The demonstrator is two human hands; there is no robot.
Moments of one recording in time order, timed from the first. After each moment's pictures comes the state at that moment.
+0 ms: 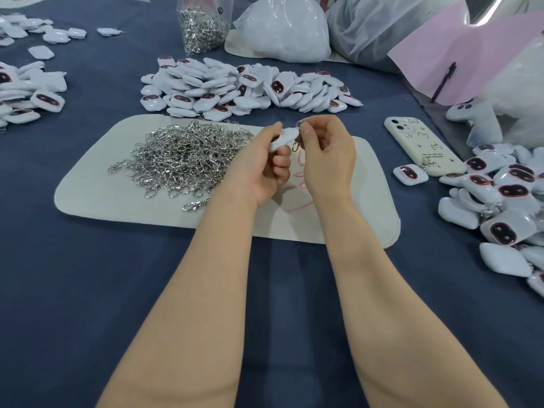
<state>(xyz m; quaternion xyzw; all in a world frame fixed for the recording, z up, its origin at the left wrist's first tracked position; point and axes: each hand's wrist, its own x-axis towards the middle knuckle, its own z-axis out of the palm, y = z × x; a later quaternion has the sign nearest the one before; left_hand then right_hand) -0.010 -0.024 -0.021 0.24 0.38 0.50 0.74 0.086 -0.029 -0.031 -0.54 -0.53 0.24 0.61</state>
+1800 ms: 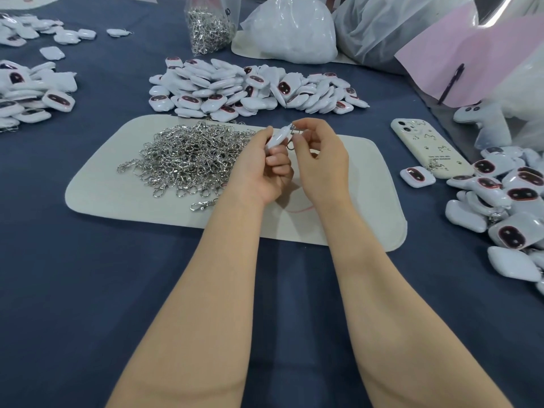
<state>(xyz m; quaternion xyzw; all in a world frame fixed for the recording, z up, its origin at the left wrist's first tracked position) -0.015 -0.019 -0.026 0.13 0.30 0.52 0.79 0.079 -0.027 -0.038 -0.55 -0.59 0.24 0.54</state>
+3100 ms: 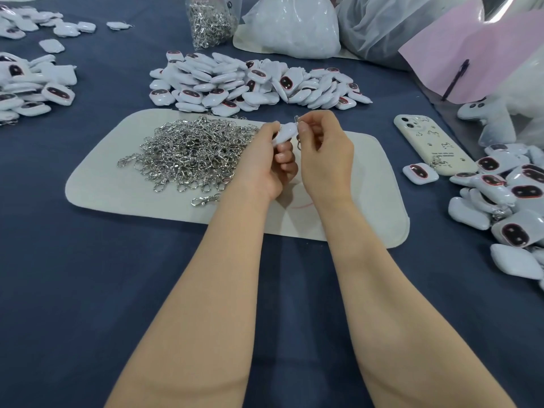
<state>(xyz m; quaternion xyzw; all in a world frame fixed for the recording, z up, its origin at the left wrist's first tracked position) -0.005 -0.020 -0.025 0.17 0.37 0.55 0.73 0.076 -0.030 -0.033 -0.54 -0.59 0.20 0.57</state>
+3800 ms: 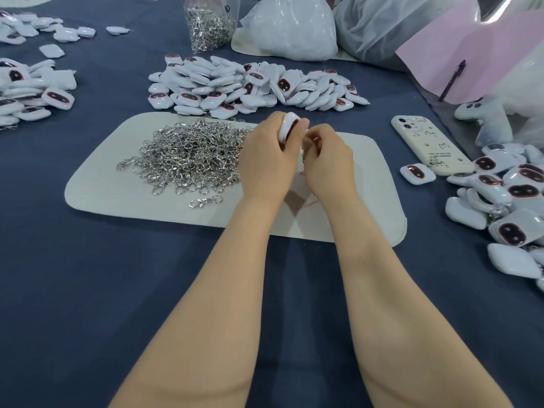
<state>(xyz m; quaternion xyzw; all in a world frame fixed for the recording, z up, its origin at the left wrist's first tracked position) 0.000 -0.027 -0.036 0.62 0.57 0.53 0.10 0.092 -0.023 -0.036 -0.62 -0.63 0.17 0.43</state>
